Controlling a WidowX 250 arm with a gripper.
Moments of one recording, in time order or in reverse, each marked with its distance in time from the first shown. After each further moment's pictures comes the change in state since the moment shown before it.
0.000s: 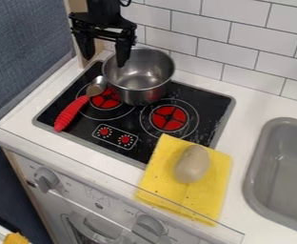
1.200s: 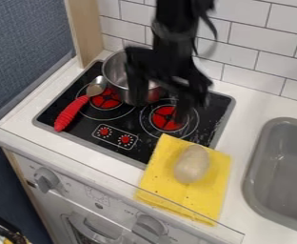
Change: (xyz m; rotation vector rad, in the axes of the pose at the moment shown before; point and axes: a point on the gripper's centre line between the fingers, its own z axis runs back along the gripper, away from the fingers) arm -0.109 -0.132 0.035 0.056 0.002 -0.225
